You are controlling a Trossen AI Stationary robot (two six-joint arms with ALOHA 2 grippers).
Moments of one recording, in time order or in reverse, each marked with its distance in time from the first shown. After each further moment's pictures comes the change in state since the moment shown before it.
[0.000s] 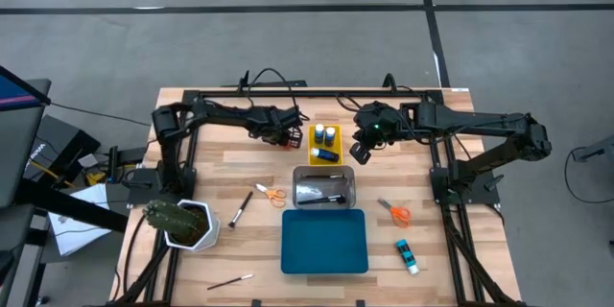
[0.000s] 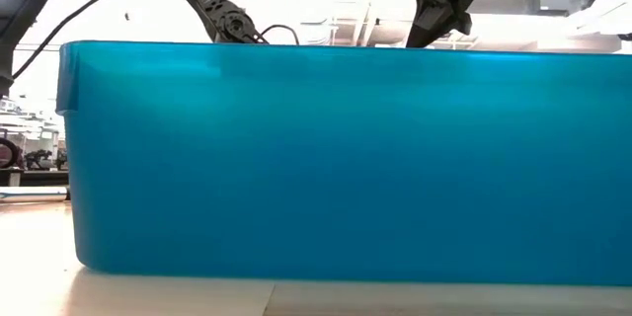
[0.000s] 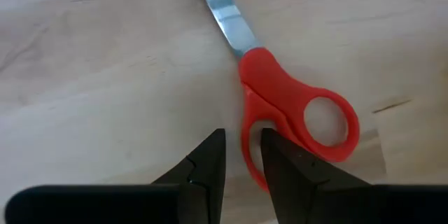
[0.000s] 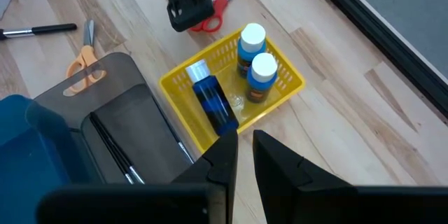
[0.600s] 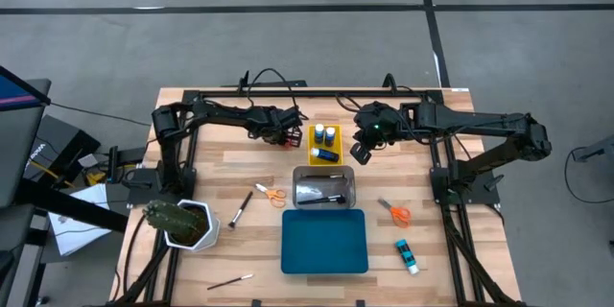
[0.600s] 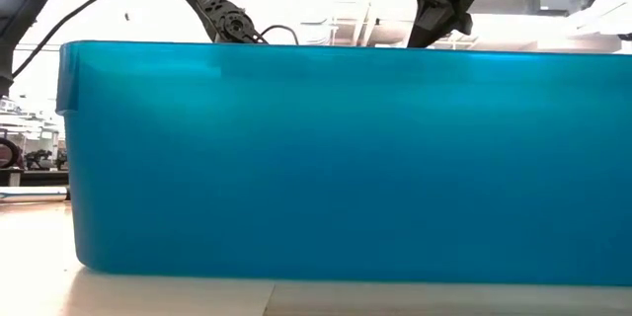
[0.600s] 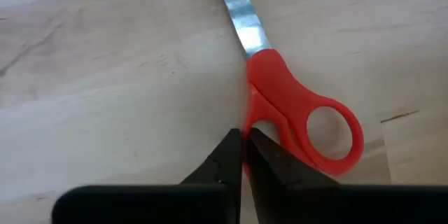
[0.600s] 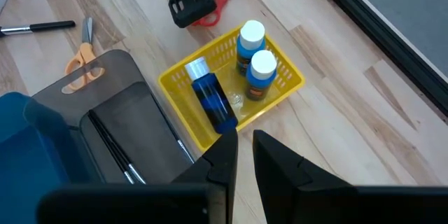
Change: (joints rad) left arm 0.013 0.011 -0.003 -0.002 -0.024 -0.035; right arm -0.001 0.000 0.000 -0.008 -0.001 0.000
